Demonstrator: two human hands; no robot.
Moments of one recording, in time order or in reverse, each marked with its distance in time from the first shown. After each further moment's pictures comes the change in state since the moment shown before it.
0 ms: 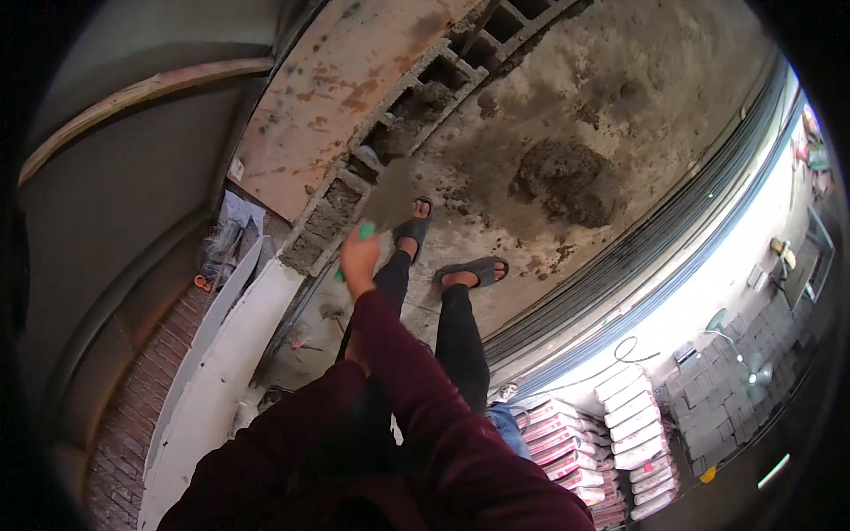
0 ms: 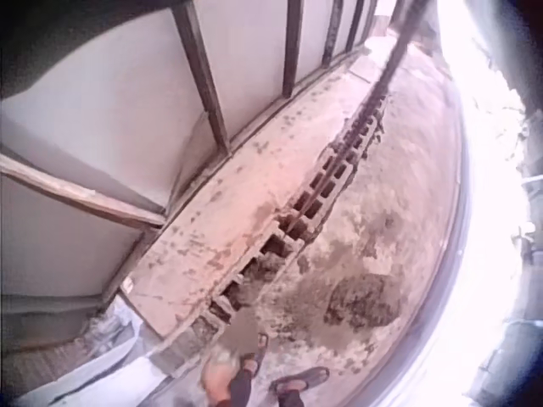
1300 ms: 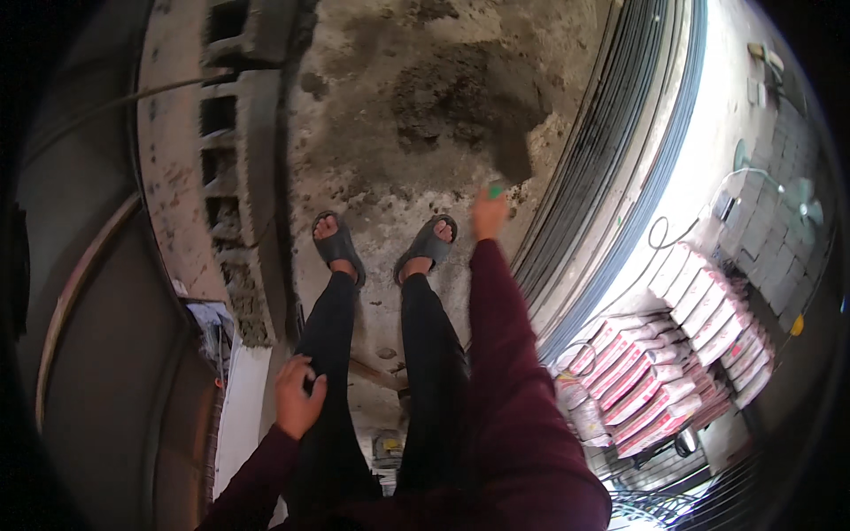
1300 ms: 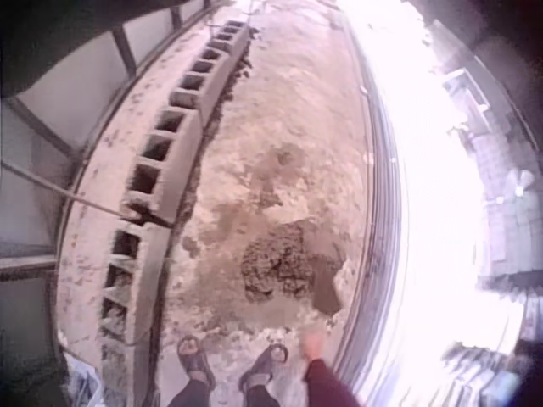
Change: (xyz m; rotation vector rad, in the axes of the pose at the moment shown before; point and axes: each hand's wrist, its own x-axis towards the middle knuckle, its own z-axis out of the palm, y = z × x) left_hand 0.097 0.072 -0.120 -0.239 0.002 -0.018; right_hand 0.274 0.313 -0.362 -0.412 0.893 0.024
